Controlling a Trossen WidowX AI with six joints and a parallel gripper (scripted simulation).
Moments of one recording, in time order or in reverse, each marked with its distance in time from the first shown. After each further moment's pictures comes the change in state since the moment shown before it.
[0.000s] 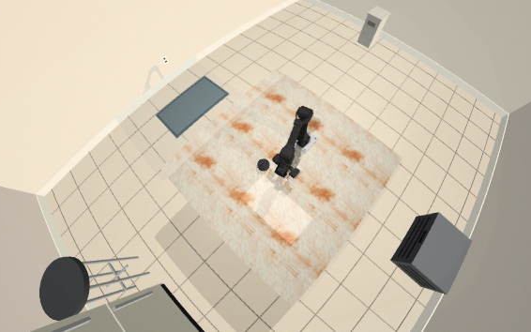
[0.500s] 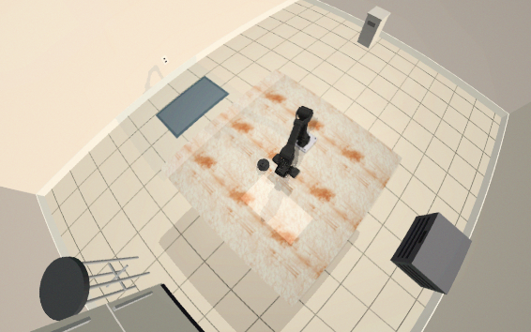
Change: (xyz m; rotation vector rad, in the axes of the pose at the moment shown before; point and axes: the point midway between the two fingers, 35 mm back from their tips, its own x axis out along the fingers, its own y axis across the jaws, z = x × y) arm 0.002 -0.001 -0.001 0.000 0.003 -0.003
